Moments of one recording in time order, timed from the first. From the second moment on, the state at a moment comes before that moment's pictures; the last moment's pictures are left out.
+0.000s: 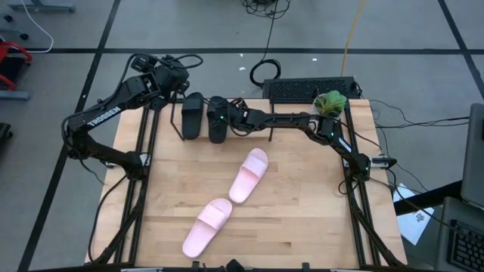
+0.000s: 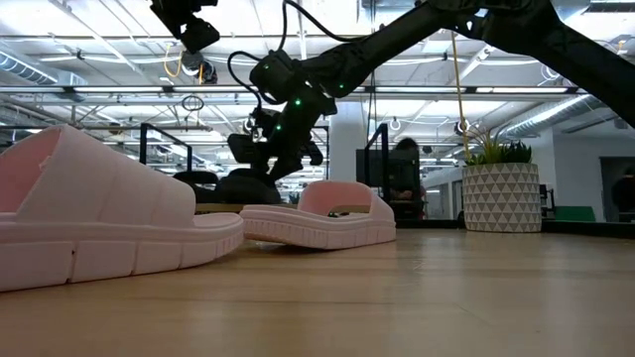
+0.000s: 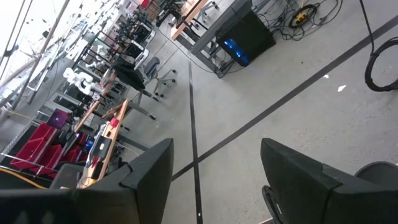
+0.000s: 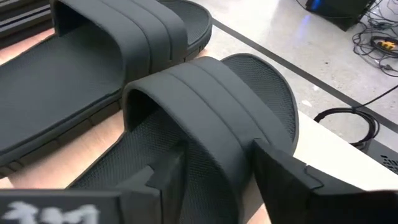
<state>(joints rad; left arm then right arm) 0.52 1.31 1.52 -0.93 -1.12 0.13 -0.29 2.36 1.91 -0.27 0.44 0.33</state>
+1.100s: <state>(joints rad) 0.47 1.29 1.51 -1.07 -1.01 0.13 -0.31 2.22 1.91 -0.19 0.32 0.16</state>
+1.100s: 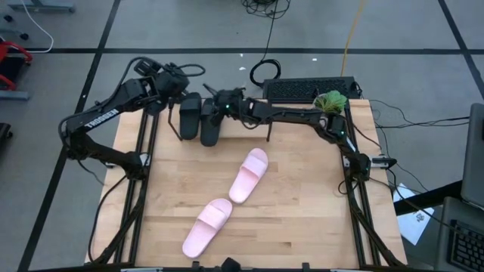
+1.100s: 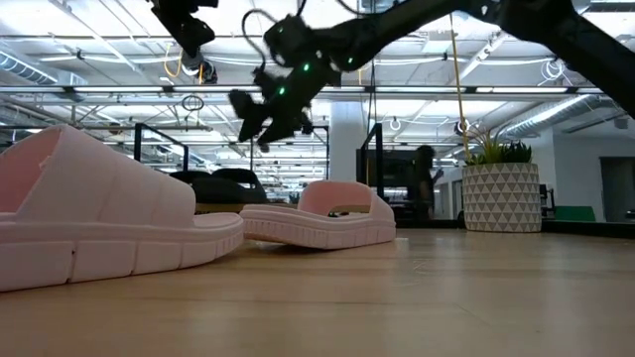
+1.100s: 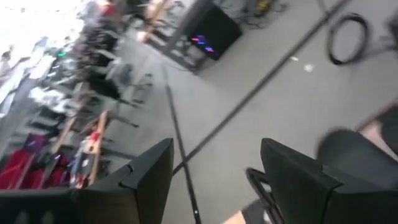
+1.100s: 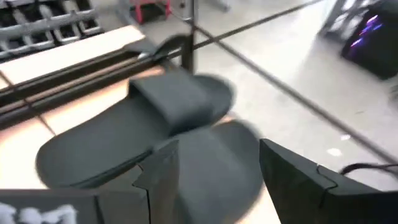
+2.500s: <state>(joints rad) 0.20 1.48 1.15 -0.79 -0.69 0.29 -0.44 1.62 1.90 -0.60 0.71 -0.33</state>
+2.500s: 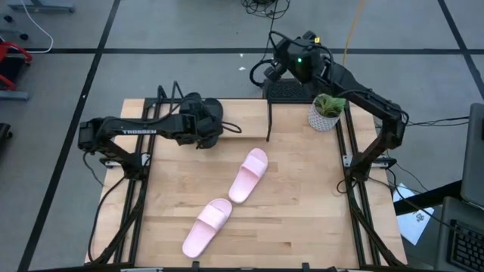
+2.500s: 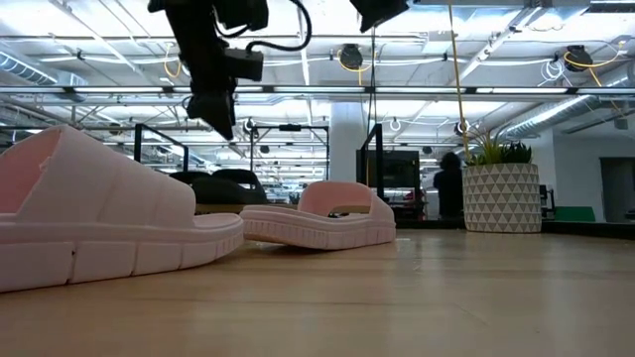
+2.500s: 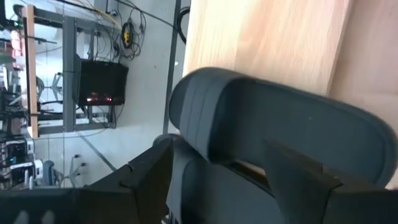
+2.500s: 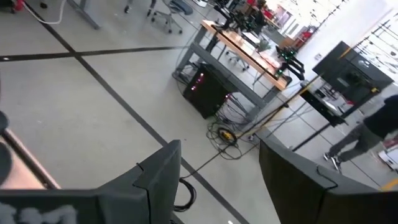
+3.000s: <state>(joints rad) 0.25 1.48 1.14 -0.69 -0.68 0.37 -0.48 1.63 1.67 -0.37 0.71 -0.40</state>
